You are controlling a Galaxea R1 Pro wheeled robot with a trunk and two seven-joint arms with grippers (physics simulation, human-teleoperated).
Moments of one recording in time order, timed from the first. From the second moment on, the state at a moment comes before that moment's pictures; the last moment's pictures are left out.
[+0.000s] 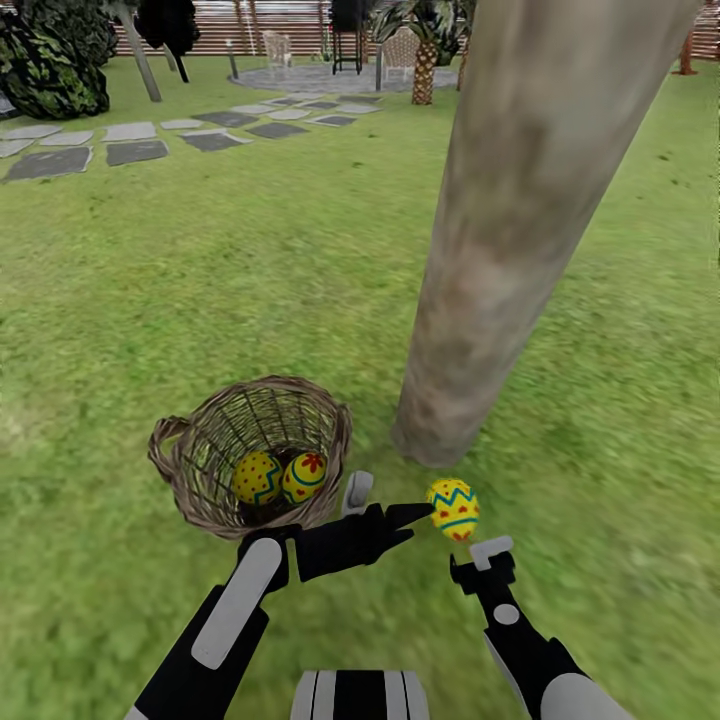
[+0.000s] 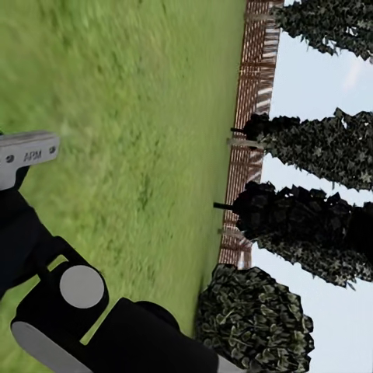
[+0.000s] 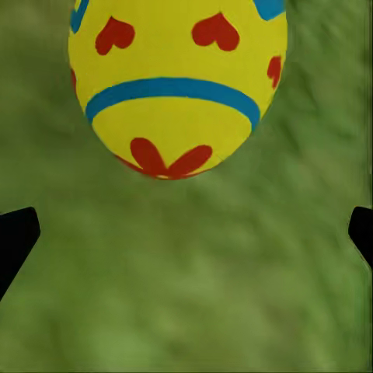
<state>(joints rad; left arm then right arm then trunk) -0.42 -0.10 -0.36 -1.40 1.26 0.88 -0.07 -0.57 0.02 -0.05 -0.38 0.39 -0.20 -0.17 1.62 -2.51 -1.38</state>
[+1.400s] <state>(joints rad) -0.42 -0.09 -0.36 -1.41 1.40 0.90 -0.06 -0.57 -0.42 -0.11 -0.70 0.39 0.51 1.05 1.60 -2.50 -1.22</state>
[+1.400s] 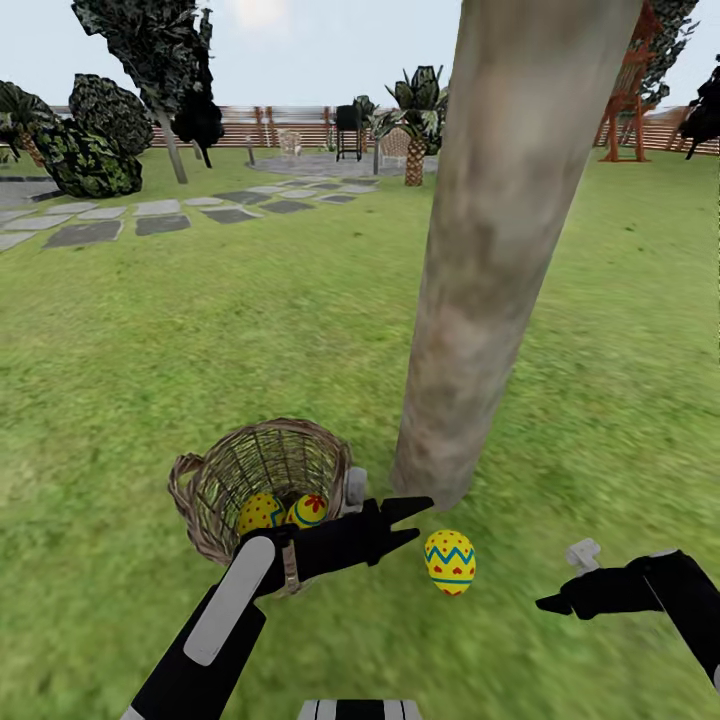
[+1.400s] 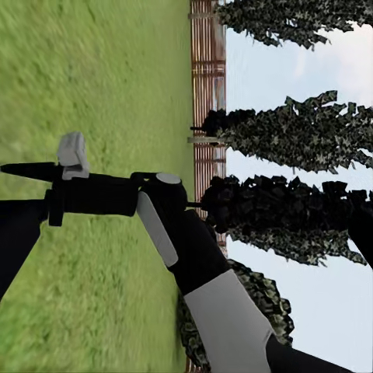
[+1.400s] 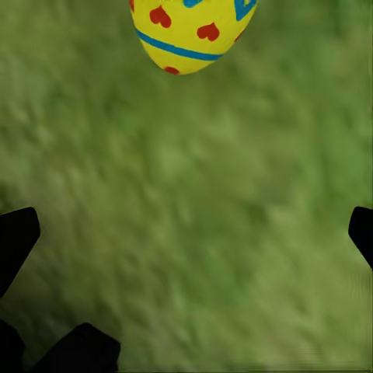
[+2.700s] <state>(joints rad) -0.42 -0.09 -0.38 -1.40 1.49 0.90 -0.06 -0.56 -0.41 -0.11 -0.67 0.39 0.58 1.06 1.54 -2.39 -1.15</state>
